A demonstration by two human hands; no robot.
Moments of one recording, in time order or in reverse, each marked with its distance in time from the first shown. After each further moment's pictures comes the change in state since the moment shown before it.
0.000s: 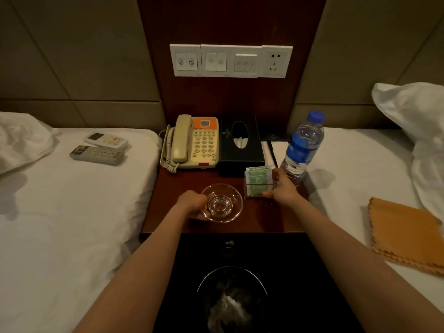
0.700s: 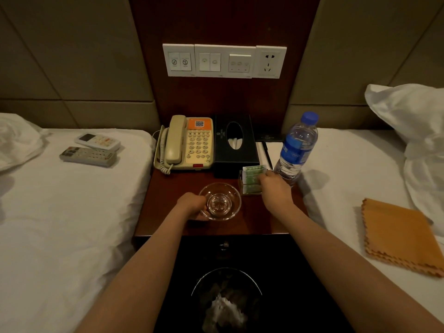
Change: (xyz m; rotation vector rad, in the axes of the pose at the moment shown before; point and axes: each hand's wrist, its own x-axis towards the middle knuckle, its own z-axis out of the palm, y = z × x) left_hand 0.007 0.002 0.013 -0.093 -0.026 -0.016; right_hand -0.010 -0.011 0.012 -0.972 0.186 -0.318
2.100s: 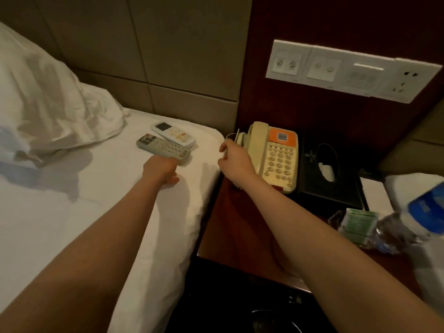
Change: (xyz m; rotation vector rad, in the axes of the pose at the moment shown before) left_hand 0.014 0.012 -0.231 -0.193 0.576 0.059; right_hand 0.130 -0.263 0.000 0.627 -0.114 -0.282
